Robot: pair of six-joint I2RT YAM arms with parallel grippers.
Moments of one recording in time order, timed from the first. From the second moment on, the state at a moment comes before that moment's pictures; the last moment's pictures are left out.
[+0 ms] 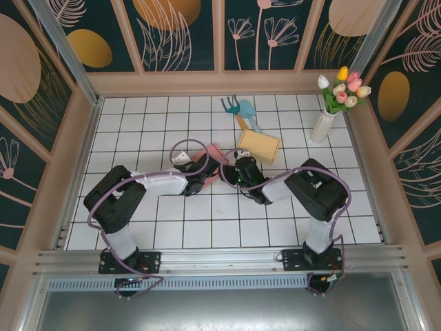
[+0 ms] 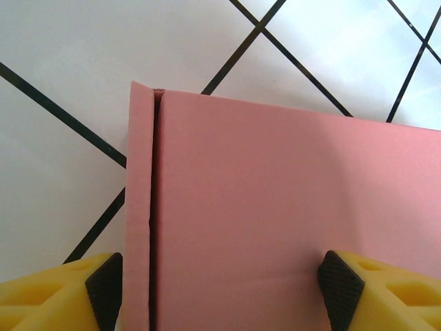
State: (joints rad) left arm -0.80 1.76 0.93 -0.25 -0.51 -1.43; right arm 0.75 1.83 0.66 0.59 0.06 0.62
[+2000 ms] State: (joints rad) left arm -0.72 1.42 0.82 -0.15 -0.39 -0.70; right arm 0.61 1.74 0.66 0.32 -0.21 0.71
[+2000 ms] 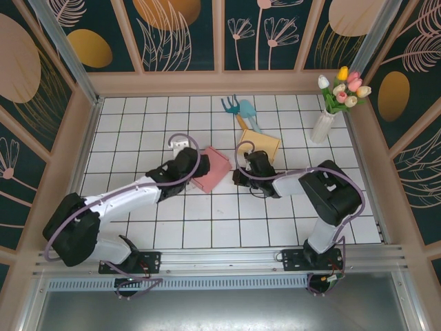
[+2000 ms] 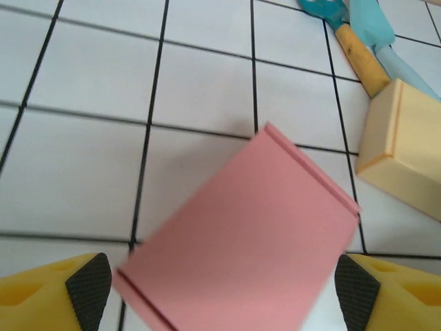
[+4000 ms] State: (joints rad) left arm -0.55 1.51 0.55 0.41 0.14 -0.82; right arm 0.60 1.58 0.71 0.09 -0.23 0.63
